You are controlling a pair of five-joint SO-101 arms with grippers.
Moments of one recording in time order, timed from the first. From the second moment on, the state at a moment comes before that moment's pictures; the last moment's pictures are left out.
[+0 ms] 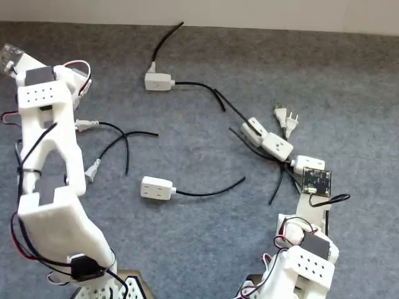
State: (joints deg) left arm -20.6 21.7 -18.8 69.1 52.9; right arm 22.2 -73.3 92.7 53.1 16.7
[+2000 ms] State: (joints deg) left arm -22.3 52.2 -40.1 85.1 66.9; right arm 22.2 -73.3 92.7 53.1 16.7
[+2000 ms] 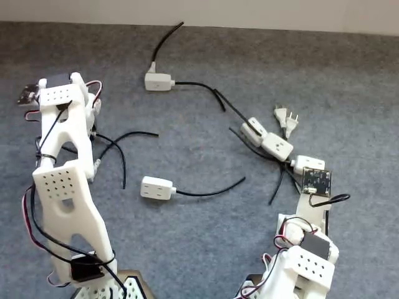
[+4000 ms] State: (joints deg) left arm -31.5 -13.4 48.6 67.8 -77.9; right arm 22.2 -73.3 92.7 53.1 16.7
